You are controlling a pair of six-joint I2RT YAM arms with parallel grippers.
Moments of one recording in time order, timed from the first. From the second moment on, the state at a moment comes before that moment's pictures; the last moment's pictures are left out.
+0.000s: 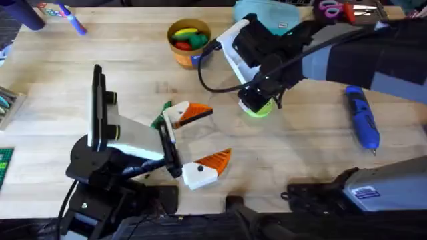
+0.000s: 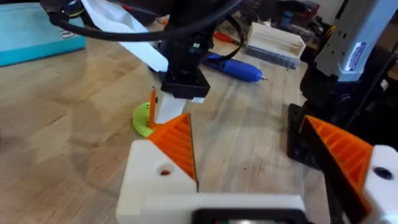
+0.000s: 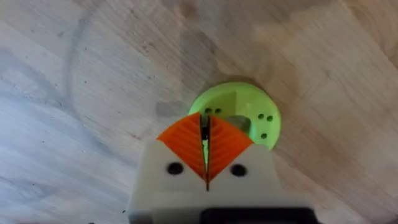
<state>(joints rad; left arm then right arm) -0.31 0.00 0.01 -0.08 0.92 -0.18 0.62 1.66 1.11 -0.85 0.08 -0.07</state>
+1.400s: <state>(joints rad) -0.31 0.00 0.01 -0.08 0.92 -0.18 0.47 1.14 1.00 -0.84 -0.03 -0.04</state>
